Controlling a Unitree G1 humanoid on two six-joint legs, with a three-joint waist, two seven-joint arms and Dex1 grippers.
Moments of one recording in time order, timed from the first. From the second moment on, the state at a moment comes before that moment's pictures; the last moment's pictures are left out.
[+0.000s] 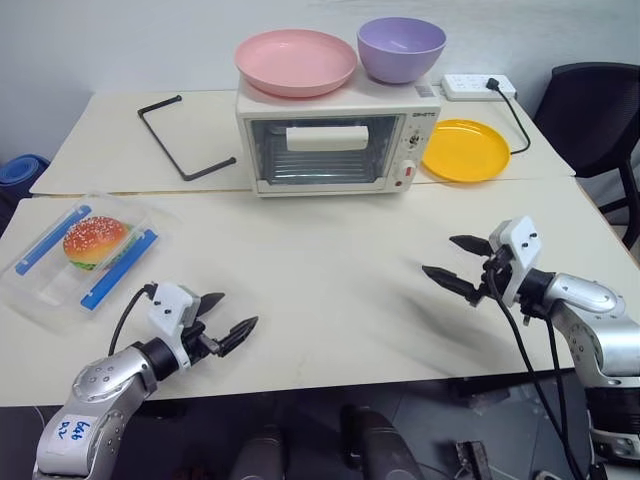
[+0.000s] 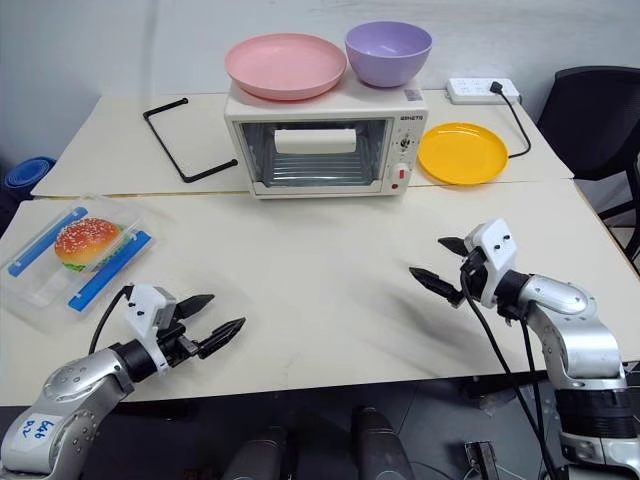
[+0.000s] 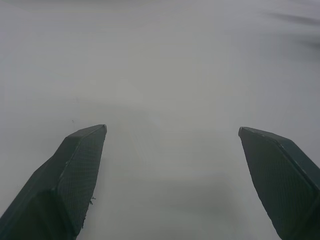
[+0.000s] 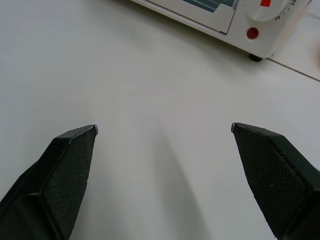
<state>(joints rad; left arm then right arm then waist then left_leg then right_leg) 0.16 0.53 0.24 -0.50 -0.47 0.57 -0.53 -0.28 -0.70 -0.17 -0.07 0.40 0.41 0.85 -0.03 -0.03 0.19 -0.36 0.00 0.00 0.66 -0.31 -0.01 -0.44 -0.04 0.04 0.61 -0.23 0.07</state>
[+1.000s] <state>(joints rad) -0.36 0.65 0.38 -0.50 -0.82 0.83 -0.47 -0.88 -0.39 -0.08 0.37 0.38 0.47 0.71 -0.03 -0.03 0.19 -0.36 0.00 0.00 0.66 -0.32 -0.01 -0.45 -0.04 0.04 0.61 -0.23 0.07</state>
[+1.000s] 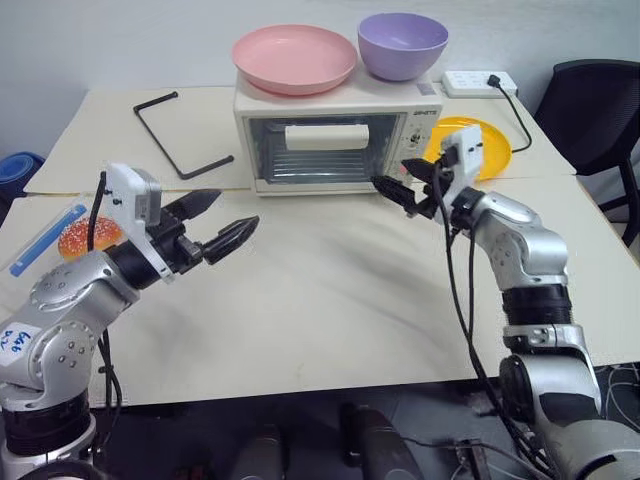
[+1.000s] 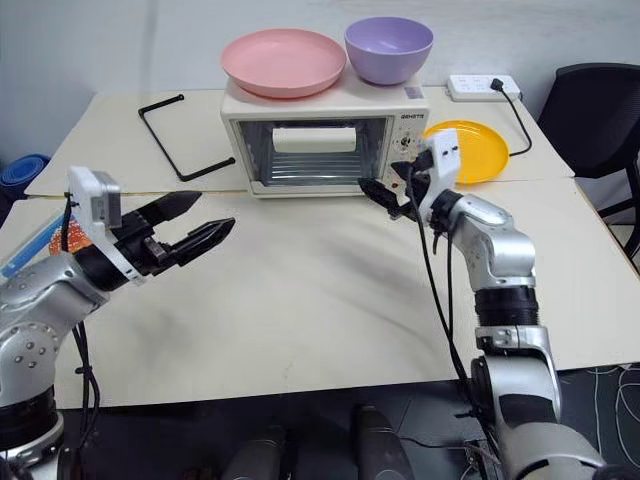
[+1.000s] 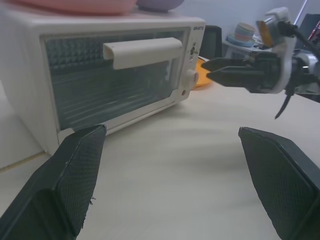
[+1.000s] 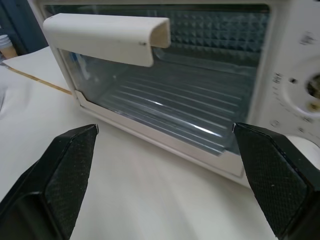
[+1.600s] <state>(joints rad) -0.44 0.66 0.33 -0.49 -0.80 0.79 -0.45 -1.05 -0.30 -0.05 0.53 0.35 0.38 0.83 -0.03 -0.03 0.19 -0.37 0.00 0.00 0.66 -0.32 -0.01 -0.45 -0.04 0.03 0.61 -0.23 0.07</state>
